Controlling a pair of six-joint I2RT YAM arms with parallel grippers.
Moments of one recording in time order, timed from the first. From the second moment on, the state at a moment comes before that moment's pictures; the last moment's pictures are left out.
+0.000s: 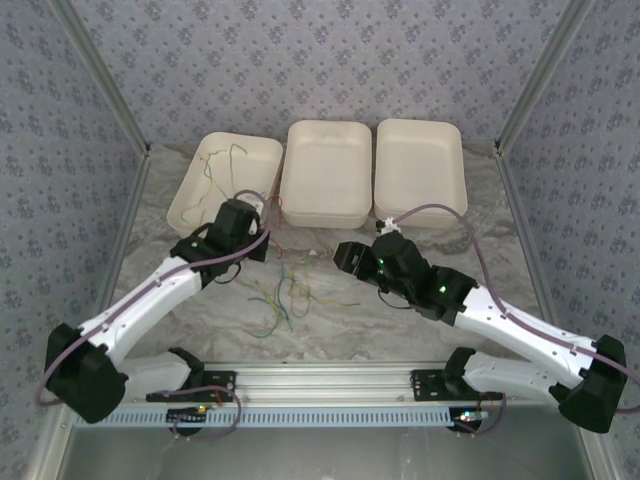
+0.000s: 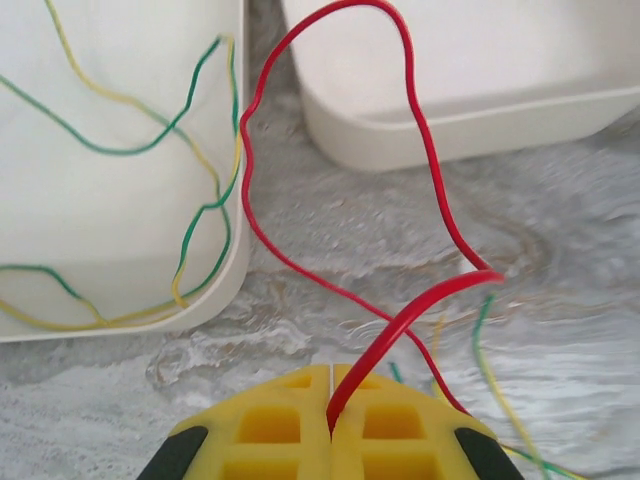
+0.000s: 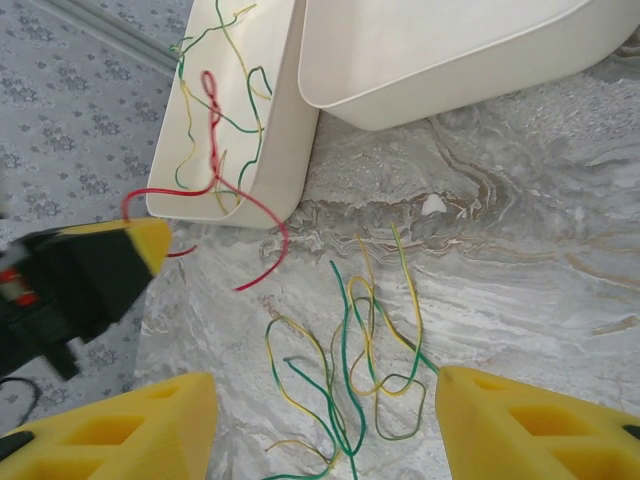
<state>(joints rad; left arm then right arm) -0.59 1.15 0.93 -0.53 -0.17 -0.26 0.92 1.00 0.85 -0.40 0.17 1.02</state>
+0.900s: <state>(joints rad) -0.55 1.01 0.99 -0.40 0.50 -0.34 0.78 0.79 0.88 -0.42 0.01 0.98</state>
